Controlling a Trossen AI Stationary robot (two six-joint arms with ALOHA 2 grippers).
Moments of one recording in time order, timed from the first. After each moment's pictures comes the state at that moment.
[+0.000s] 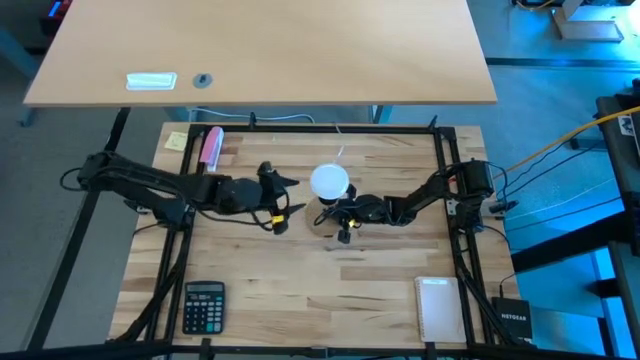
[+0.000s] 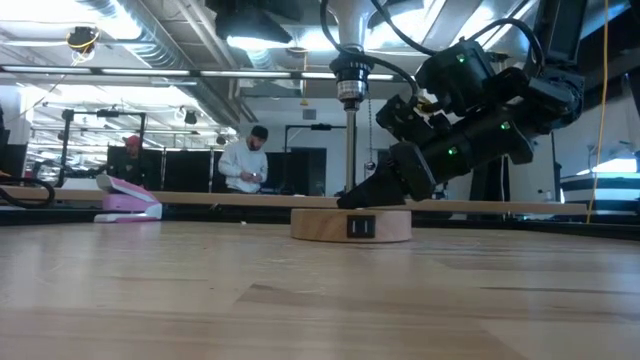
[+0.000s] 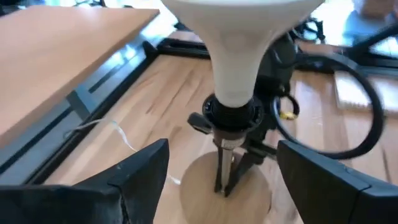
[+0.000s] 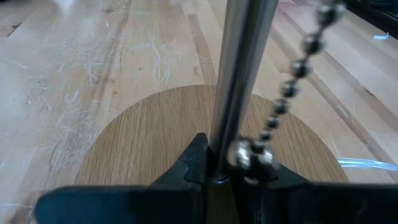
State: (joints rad) left arm -0.16 1.26 0.99 -0.18 -0.50 -0.16; right arm 0.02 1.90 0.60 0.86 0.14 -0.01
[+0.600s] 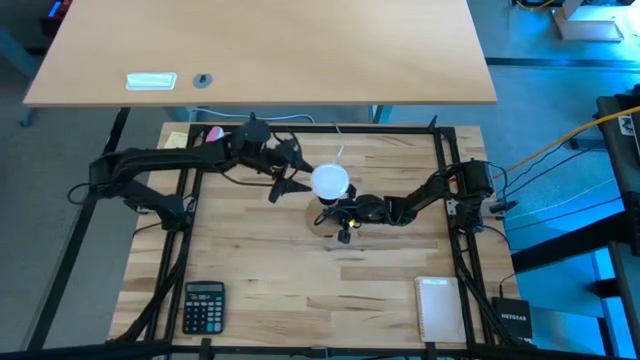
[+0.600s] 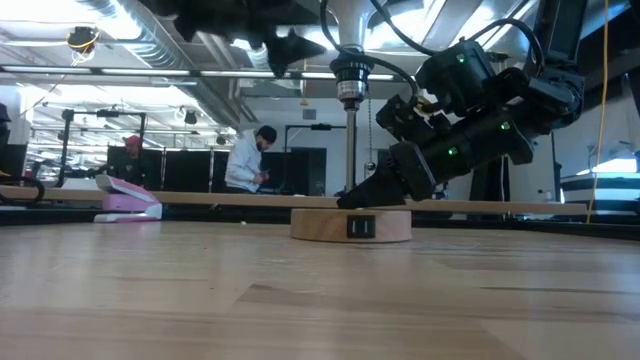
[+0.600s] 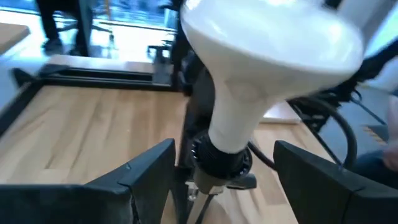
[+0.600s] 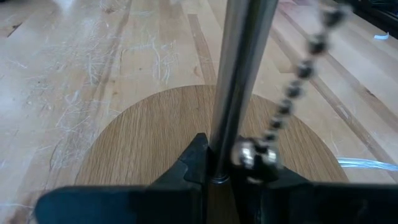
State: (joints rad) left arm 0.32 1.36 0.99 0.04 0.51 0.02; right arm 0.02 1.90 0.60 0.86 0.14 -0.01
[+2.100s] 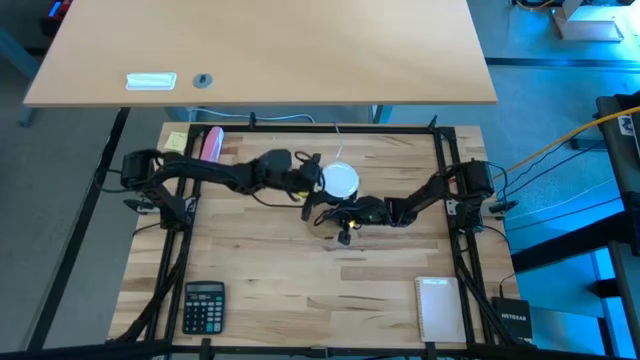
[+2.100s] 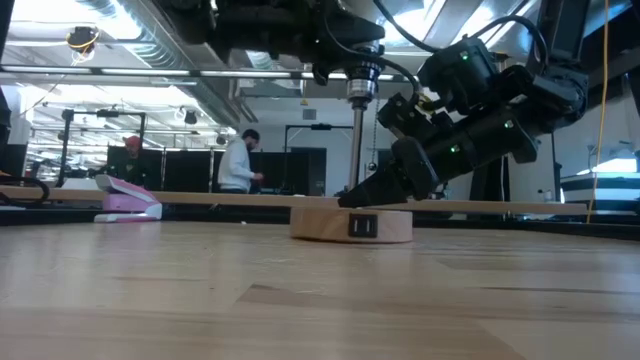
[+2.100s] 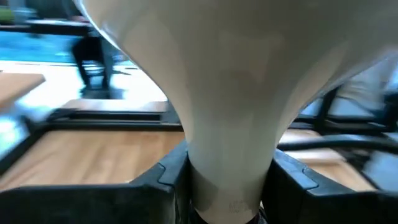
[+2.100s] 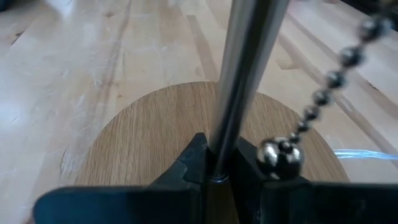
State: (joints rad) left arm 0.15 1.64 0.99 0.53 0.25 -0.02; right arm 0.02 1.90 0.60 0.86 0.16 0.03
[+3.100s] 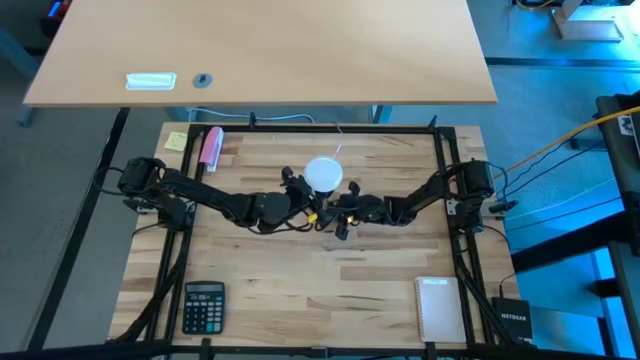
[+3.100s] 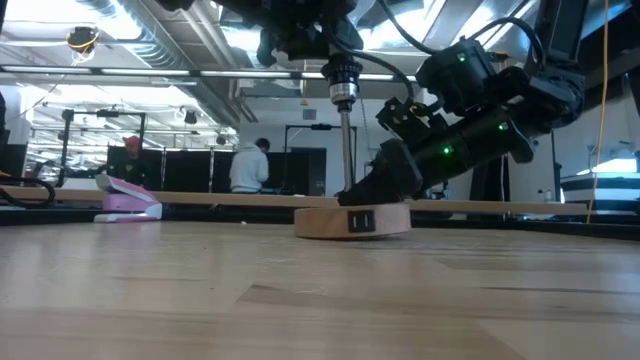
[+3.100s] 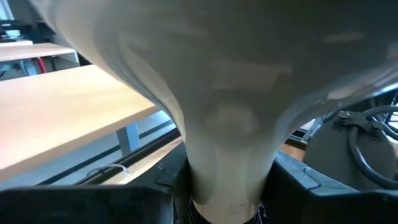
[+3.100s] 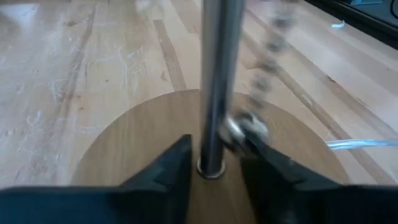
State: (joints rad) left arm -0.15 1.65 1.00 0.55 -0.86 -0.09; right arm 0.02 1.90 0.60 0.85 0.25 0.10
